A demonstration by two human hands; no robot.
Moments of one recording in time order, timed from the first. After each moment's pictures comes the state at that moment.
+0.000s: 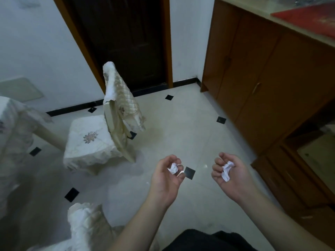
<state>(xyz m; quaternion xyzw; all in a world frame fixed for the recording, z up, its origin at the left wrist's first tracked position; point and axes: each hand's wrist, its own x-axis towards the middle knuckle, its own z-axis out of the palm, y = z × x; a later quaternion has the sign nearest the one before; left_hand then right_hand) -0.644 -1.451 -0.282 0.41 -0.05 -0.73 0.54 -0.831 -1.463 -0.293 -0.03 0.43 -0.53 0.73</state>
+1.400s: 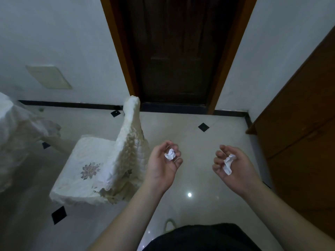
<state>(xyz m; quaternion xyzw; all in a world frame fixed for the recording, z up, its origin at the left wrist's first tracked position) -0.519 -2.011 -0.283 0.37 -0.01 -0.63 0.68 -0.709 -2.074 -0.278 -0.14 0.43 -0.37 0.81</state>
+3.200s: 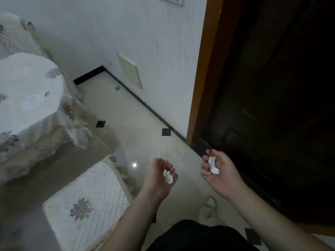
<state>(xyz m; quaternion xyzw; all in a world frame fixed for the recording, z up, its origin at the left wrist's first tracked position) -0.154 -2.492 -0.334 0.38 0.32 -0.38 0.78 -0.231 -2.653 -0.311 -0.26 0.37 -0.01 0.89</state>
